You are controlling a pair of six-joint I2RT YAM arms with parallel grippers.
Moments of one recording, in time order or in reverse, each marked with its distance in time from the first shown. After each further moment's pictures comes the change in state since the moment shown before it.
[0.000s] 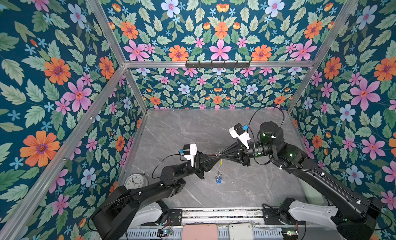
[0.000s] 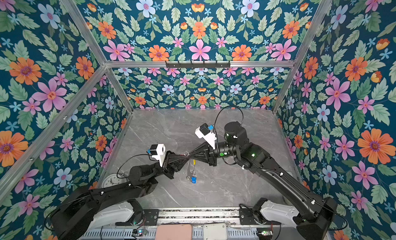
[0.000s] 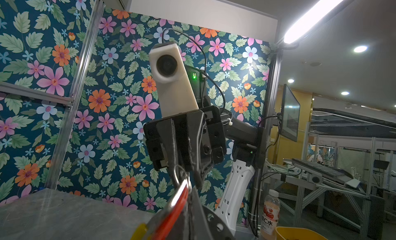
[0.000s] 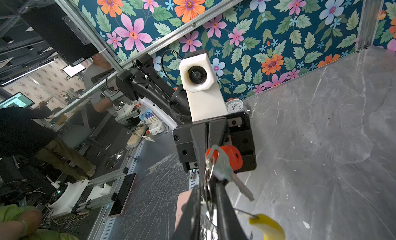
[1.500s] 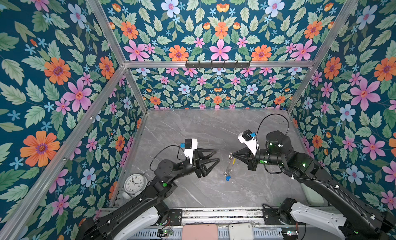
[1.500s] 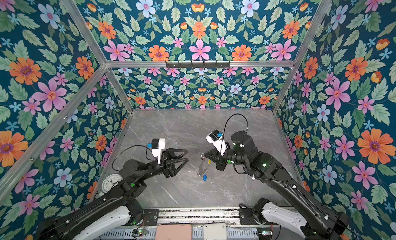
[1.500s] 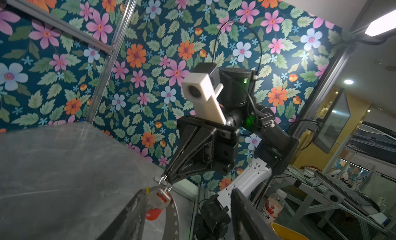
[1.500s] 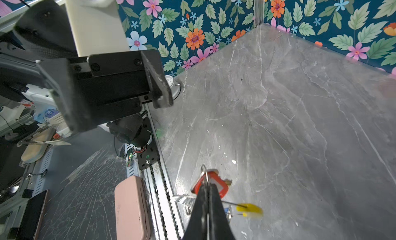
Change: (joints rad) left arm 0.001 -0.337 0.147 -0.919 -0.067 0.026; right arm 0.001 -0.152 -0.079 -0.265 0.428 -0.142
